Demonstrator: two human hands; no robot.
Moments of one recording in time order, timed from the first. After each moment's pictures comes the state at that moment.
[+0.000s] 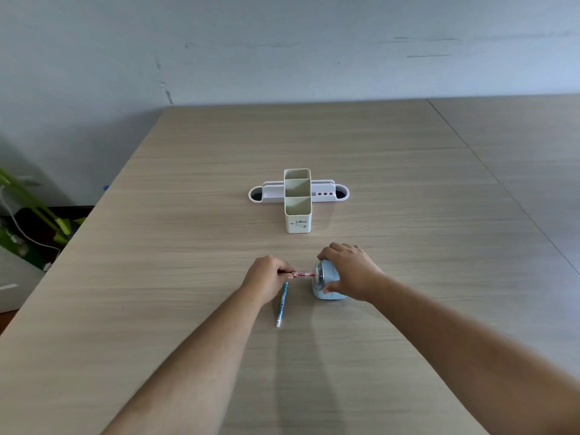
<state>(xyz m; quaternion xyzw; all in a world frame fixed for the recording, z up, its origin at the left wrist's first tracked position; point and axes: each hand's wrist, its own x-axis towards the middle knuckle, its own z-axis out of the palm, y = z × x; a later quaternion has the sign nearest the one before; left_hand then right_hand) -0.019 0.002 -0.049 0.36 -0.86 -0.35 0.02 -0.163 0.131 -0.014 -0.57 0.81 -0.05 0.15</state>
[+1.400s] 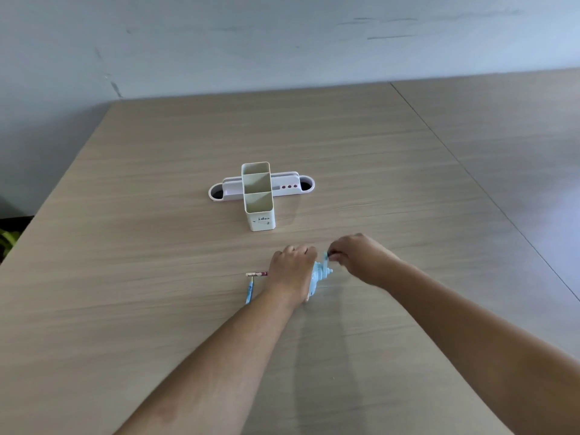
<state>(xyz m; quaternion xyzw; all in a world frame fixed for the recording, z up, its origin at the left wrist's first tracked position) -0.107 0.073 -0.046 0.21 -0.97 -0.03 -0.08 -0.226 0.176 -0.014 -0.50 0.83 -0.13 0.20</state>
